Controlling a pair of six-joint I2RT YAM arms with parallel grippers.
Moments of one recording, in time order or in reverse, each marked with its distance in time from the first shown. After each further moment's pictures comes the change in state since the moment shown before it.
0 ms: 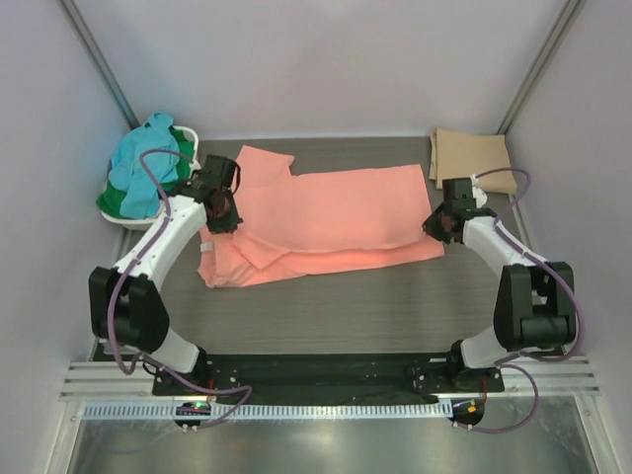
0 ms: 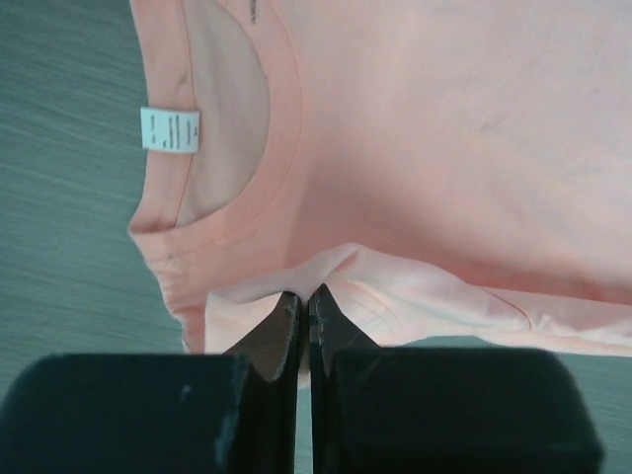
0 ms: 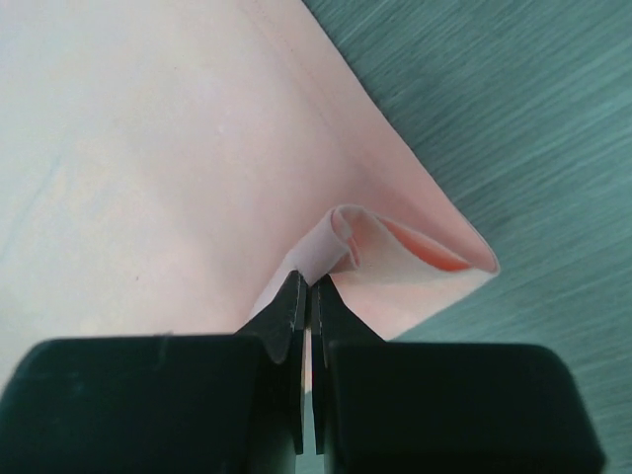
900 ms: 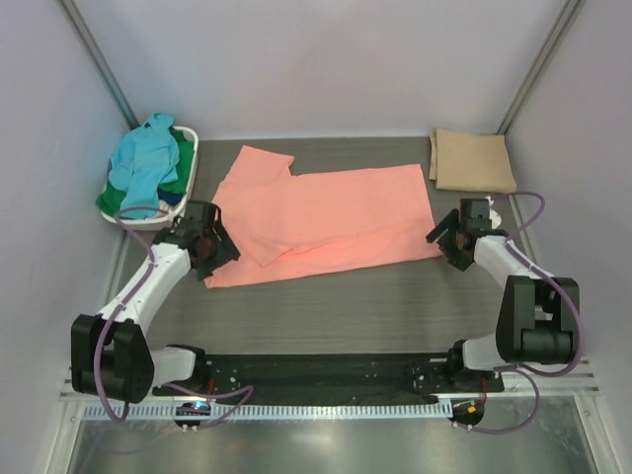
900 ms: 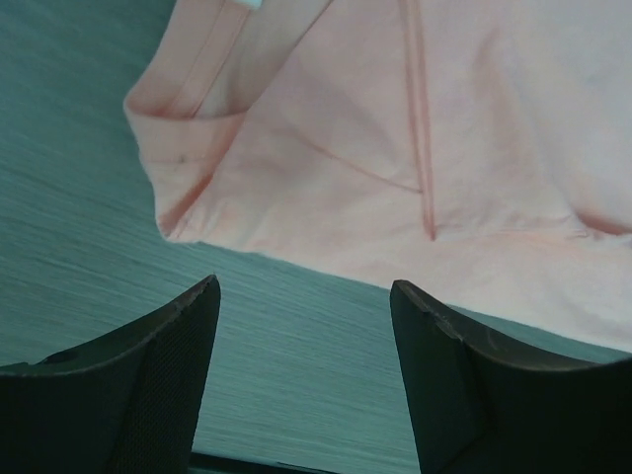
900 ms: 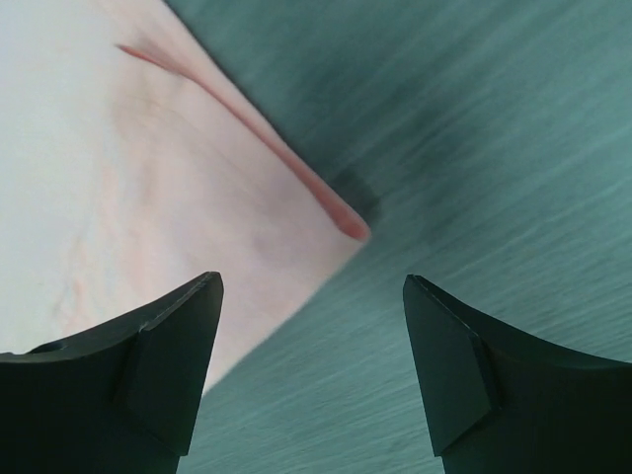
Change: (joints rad) left arm 0.095 -0.232 -0.364 0.136 0.093 -0.190; right arm -0.116 -0.043 -0.134 0.053 -0.048 -0.060
